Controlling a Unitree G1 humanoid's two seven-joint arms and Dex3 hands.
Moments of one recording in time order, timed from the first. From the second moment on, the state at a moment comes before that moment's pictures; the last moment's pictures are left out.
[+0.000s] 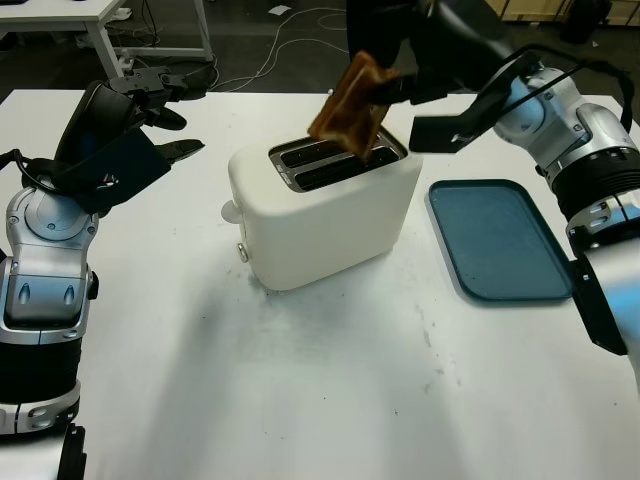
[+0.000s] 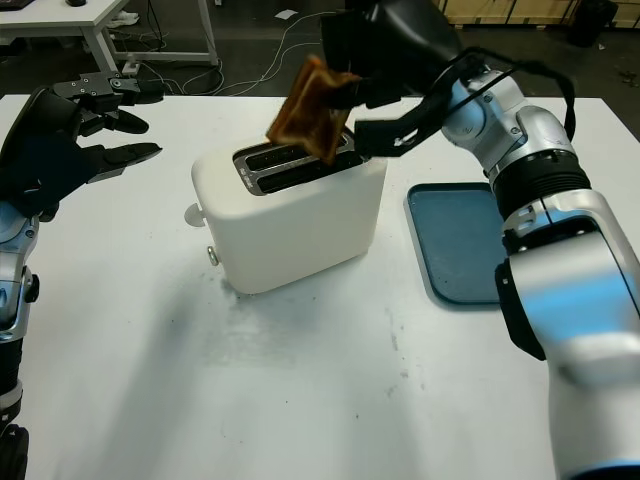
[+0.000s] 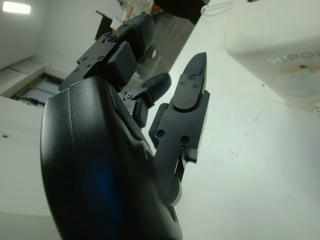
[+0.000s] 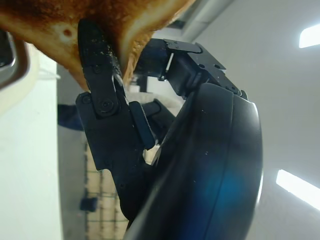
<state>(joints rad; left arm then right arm) -0.48 0.54 0.09 -0.18 0.19 0.30 -0.27 -1.27 -0.51 0.31 1.11 -0.56 -0.68 -0.04</state>
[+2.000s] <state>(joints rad) -0.48 0.54 0.09 -0.18 0.19 0.29 -0.27 -1.10 -0.49 -0.17 1.25 -0.08 -0.24 0.00</state>
